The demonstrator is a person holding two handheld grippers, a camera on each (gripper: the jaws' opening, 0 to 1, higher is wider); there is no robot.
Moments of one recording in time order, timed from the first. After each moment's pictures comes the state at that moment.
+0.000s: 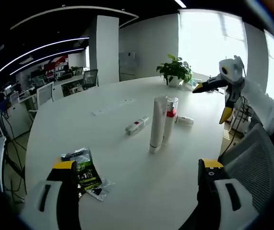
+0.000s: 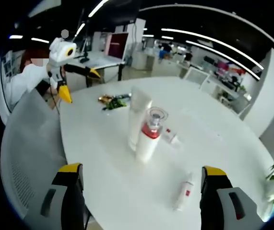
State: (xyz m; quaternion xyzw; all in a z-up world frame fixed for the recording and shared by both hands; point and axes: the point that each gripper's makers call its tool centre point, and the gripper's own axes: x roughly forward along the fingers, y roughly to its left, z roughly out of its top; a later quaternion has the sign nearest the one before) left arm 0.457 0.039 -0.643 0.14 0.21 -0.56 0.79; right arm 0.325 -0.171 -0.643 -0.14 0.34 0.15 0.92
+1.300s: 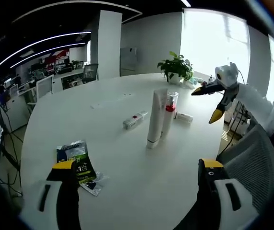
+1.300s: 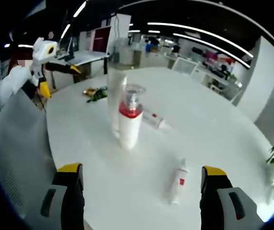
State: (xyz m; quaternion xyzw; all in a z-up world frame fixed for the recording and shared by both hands) left arm 0.451 0.039 -0.657 0.13 0.24 -0.56 0.78; right arm 0.329 -0.211 -0.676 -0.12 0.36 0.10 0.92
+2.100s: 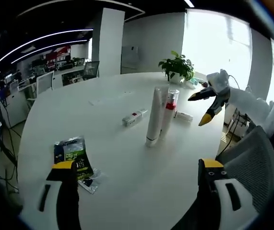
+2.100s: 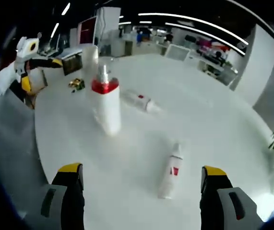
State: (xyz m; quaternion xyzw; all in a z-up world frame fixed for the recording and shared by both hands) left arm 0.449 0.039 -0.664 0.12 0.25 -0.56 0.78; right arm 0.336 -0.249 -0.720 -0.09 0.40 0.07 0.91
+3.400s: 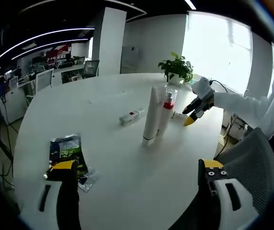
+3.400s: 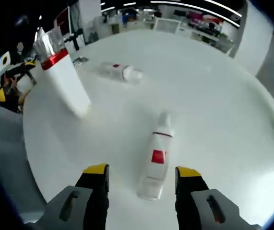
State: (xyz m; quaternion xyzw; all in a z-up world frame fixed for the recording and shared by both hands) left arm 0.442 0.036 -0.668 0.11 0.26 -0.56 0.78; right arm 0.336 -0.290 -0.783 -0.02 0.50 0.04 0.86
